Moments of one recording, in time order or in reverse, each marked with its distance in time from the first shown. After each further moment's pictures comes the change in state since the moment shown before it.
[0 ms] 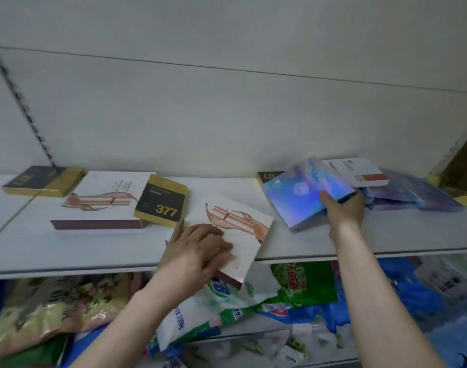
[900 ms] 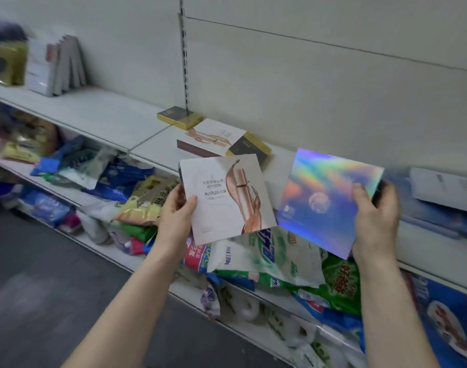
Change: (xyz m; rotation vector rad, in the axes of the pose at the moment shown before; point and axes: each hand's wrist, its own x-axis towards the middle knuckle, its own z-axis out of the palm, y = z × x) left_hand -0.121 0.051 -0.041 -1.214 0.942 -0.976; right_hand -0.124 -0.037 -0.003 0.189 -0.531 -0.263
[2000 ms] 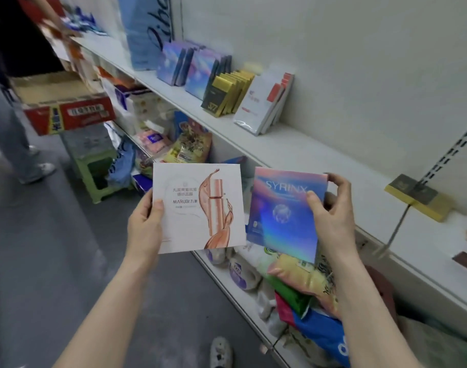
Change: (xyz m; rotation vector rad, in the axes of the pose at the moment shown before) left_hand 0.208 0.225 -0.501 0.232 0.559 0.301; right_hand -0.208 -0.068 0.597 0.021 -0.683 0.048
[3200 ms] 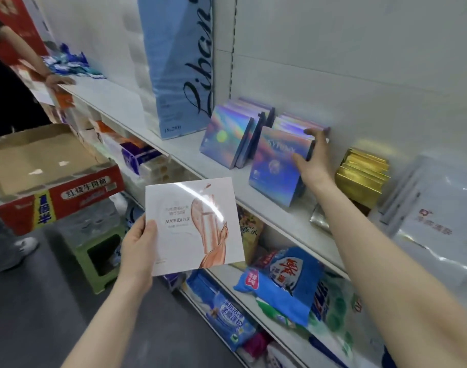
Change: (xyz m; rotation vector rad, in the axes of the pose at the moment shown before) left_hand 0.584 0.025 -0.067 -0.052 -0.069 -0.120; right_hand 0.467 -0.058 0.497 -0.391 0.072 -0.188
